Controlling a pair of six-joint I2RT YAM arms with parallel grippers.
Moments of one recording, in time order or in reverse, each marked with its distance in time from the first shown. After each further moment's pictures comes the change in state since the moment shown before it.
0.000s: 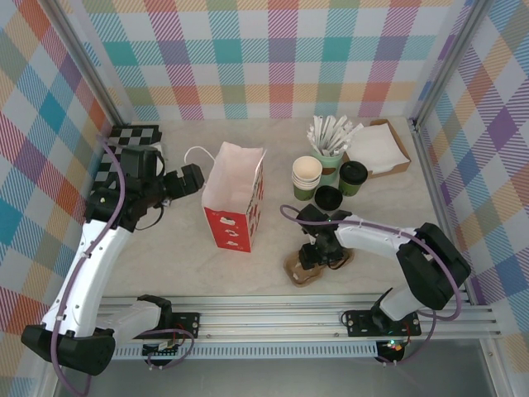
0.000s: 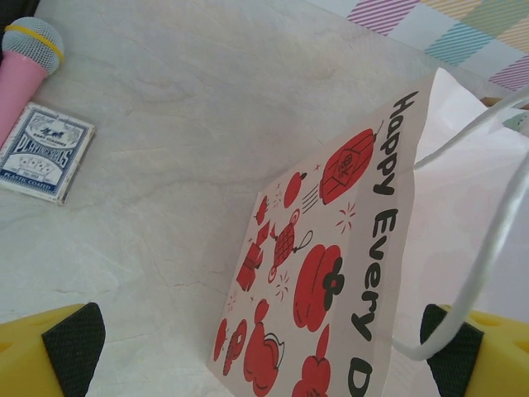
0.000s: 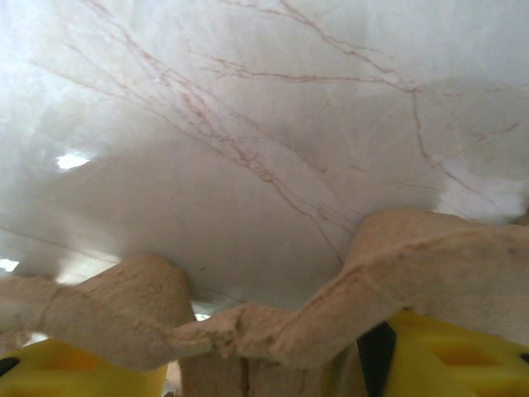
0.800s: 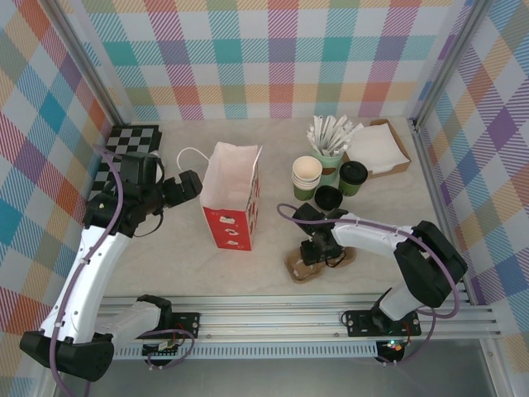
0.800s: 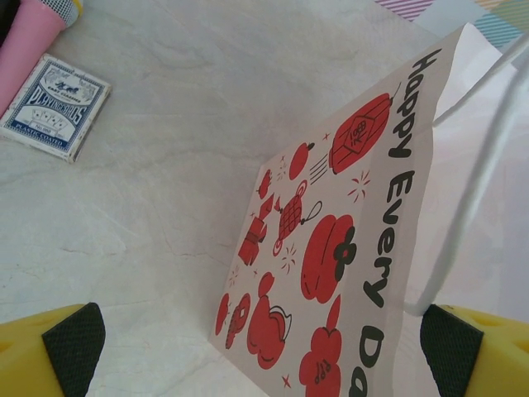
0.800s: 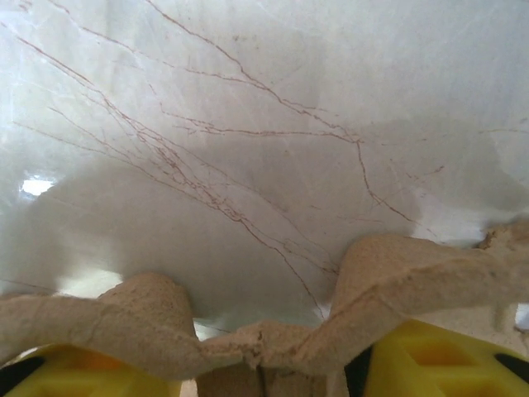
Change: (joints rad) left arm 0.000 -0.035 -0.039 -0.045 -0.006 -0.073; right arm 0.027 0.023 0.038 -0.013 0.090 0.019
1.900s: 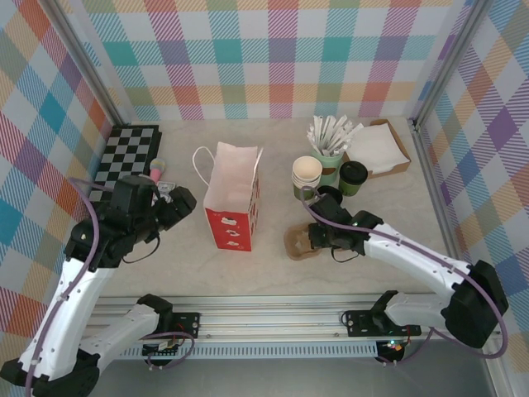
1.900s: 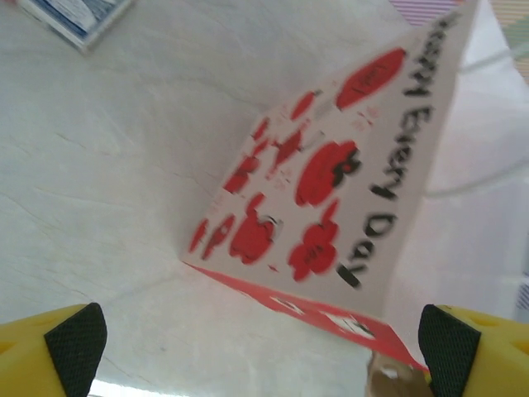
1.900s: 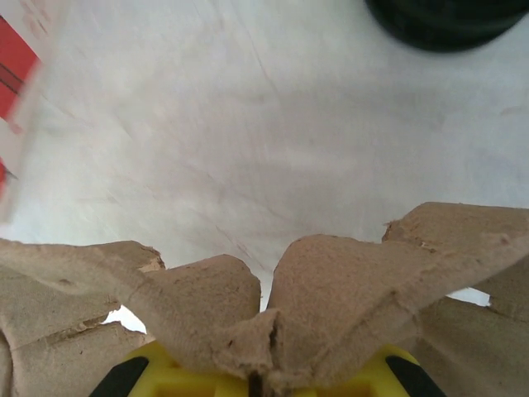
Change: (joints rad) left arm -0.192 -0.179 -0.011 -0.180 -0.082 -0.378; right arm 0.001 -0.351 0.018 0.048 0.108 0.118
